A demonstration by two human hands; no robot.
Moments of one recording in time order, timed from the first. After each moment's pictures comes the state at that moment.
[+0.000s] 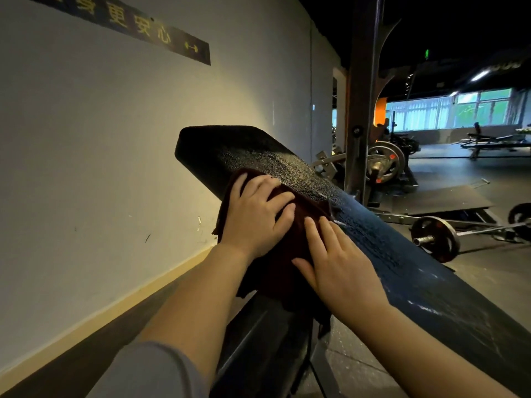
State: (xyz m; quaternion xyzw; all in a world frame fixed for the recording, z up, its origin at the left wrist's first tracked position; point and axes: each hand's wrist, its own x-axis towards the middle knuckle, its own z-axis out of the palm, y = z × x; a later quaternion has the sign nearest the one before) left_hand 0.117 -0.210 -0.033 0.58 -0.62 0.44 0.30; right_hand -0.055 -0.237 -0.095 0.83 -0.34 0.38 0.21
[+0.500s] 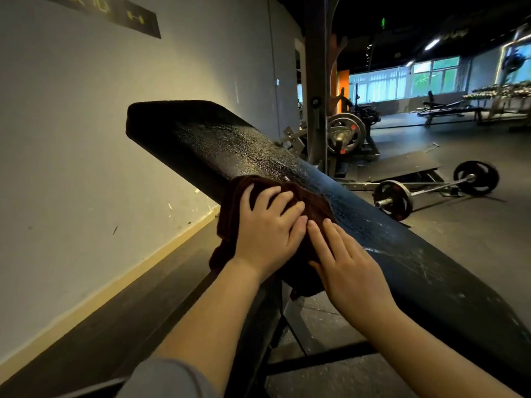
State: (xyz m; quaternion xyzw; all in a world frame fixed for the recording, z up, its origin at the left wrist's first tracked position) left_hand 0.037 -0.199 -0.096 0.55 -0.67 0.41 0.28; right_hand -0.132 -0.216 -0.157 0.82 -0.37 0.39 0.21
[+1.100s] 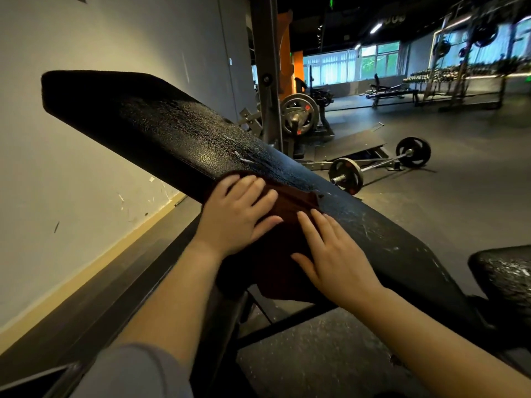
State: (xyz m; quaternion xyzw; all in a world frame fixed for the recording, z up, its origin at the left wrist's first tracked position) left_hand 0.027 -0.208 -0.111 0.42 -0.73 0.51 0.17; right_hand -0.188 -0.194 -0.176 0.83 -0.46 0.30 0.15
